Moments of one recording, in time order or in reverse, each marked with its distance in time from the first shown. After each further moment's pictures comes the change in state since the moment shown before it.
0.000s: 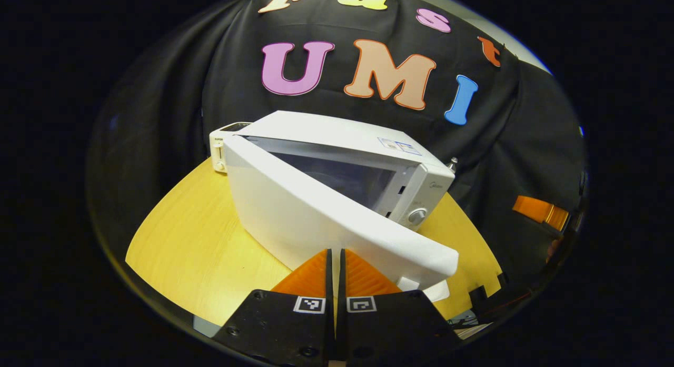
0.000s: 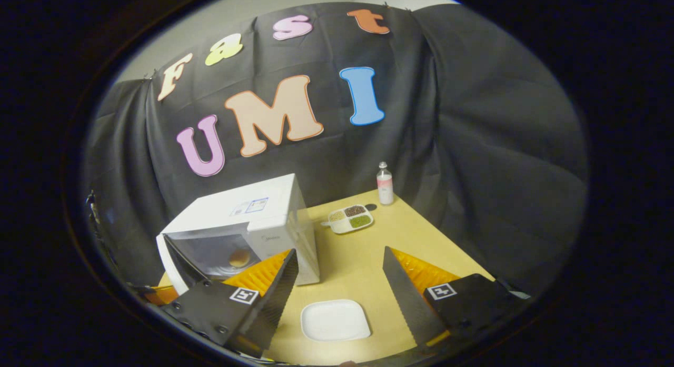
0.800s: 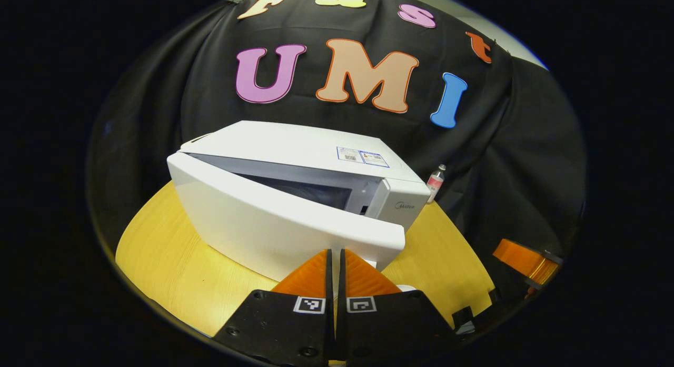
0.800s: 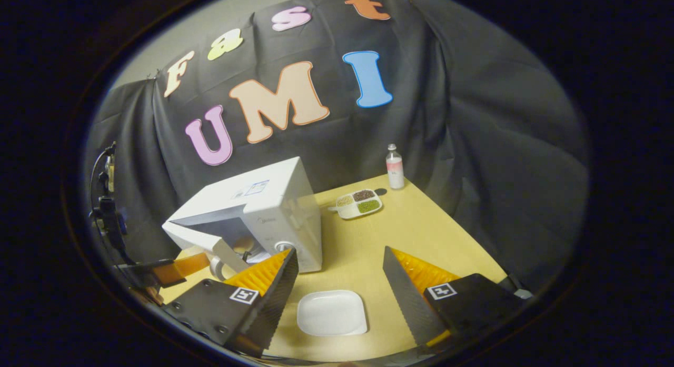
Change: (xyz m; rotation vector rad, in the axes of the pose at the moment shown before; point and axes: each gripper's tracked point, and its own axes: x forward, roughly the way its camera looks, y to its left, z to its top) left arm 0.054 -0.072 0.024 0.017 -0.045 -0.025; right arm 0.010 -0.014 -0.018 0.006 0.054 0.076
